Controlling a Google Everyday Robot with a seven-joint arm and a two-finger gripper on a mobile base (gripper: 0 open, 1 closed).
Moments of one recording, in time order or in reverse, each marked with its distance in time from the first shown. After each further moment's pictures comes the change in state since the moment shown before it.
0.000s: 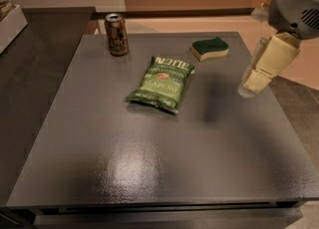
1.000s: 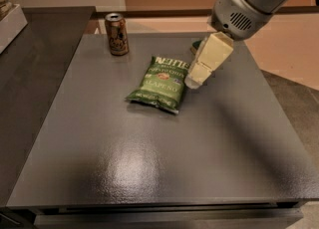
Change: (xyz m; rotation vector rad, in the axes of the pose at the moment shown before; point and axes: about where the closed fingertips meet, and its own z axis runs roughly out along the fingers) arm -0.066 -0.012 0.065 -0.071 -0.080 0.065
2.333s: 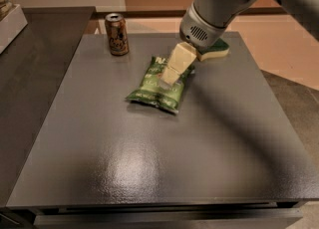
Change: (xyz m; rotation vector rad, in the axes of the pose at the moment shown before) arm -0.028 -0.020 0.080 -0.057 0.032 0.060
